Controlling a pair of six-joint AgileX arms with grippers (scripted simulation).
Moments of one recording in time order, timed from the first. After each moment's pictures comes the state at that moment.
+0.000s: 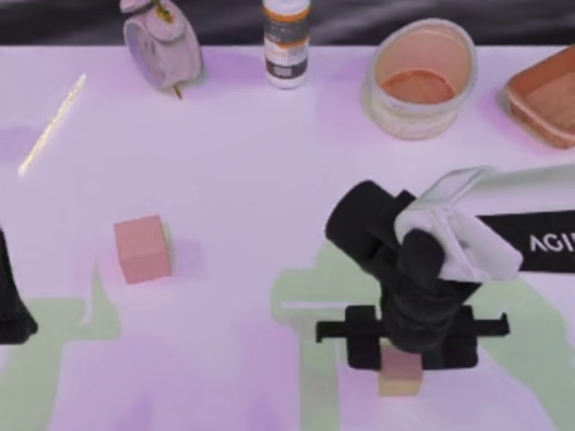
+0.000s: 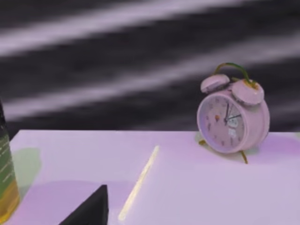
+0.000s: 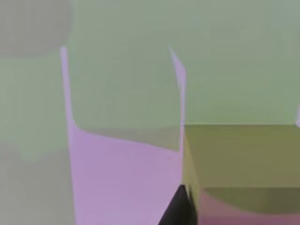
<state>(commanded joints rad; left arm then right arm) 0.00 0.00 0.00 0.00 0.00 0.00 0.76 1.91 1.08 -0.73 0.03 0.77</state>
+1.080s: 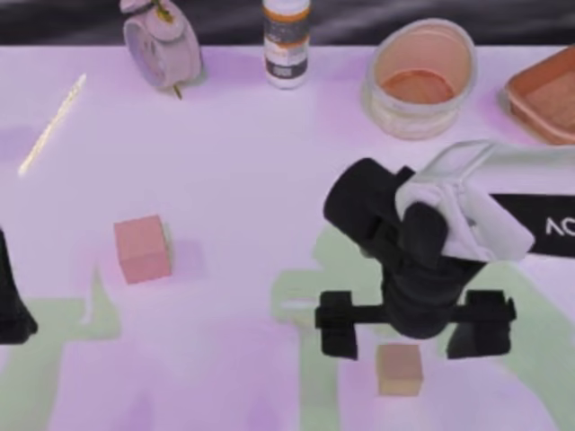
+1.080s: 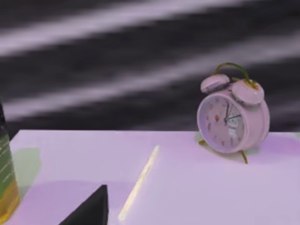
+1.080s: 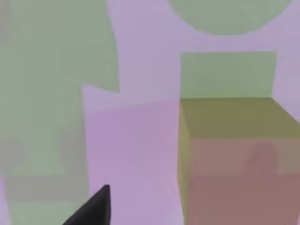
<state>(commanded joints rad) 0.00 0.00 0.00 0.00 0.00 0.00 0.76 1.86 1.15 -0.85 0.03 0.77</state>
